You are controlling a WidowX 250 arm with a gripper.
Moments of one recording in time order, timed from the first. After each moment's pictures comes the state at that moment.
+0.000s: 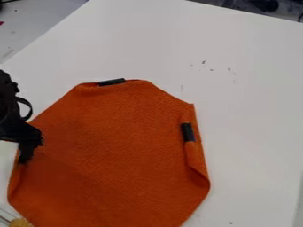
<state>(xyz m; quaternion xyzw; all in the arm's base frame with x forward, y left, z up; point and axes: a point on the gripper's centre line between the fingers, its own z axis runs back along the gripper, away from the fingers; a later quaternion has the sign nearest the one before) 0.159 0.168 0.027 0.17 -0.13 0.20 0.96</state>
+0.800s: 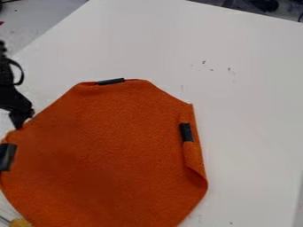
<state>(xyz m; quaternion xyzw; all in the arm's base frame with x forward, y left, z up) 0.187 0.179 0.065 0.18 -0.15 0.10 0.97</state>
